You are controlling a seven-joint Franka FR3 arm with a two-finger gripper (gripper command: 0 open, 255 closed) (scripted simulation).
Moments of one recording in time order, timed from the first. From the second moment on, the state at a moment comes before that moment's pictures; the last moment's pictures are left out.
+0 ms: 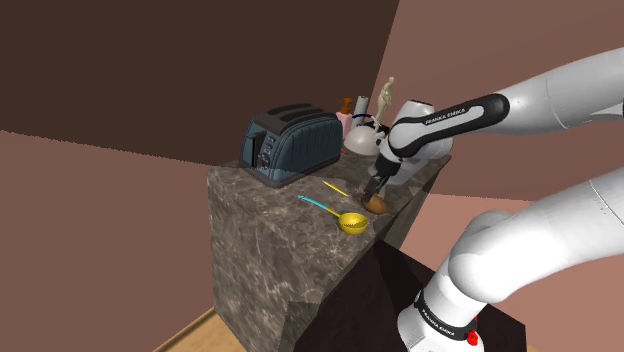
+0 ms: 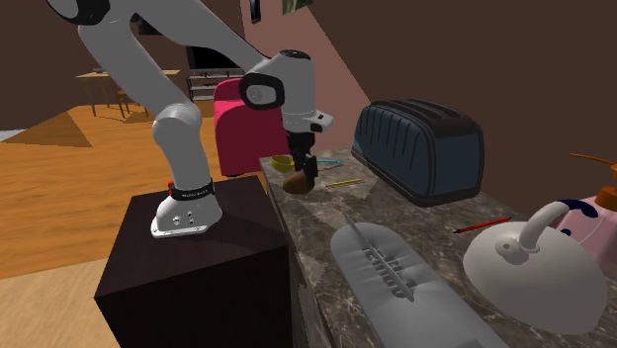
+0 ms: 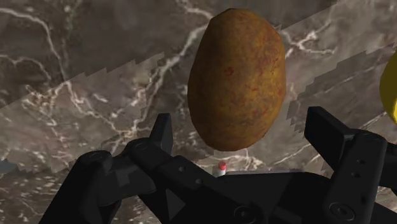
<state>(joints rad) -0.14 -0.50 -0.51 -2.77 -0.14 2.35 -0.51</state>
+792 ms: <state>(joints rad) -0.13 -0.45 -0.52 -2.79 -0.13 2.42 -0.52</state>
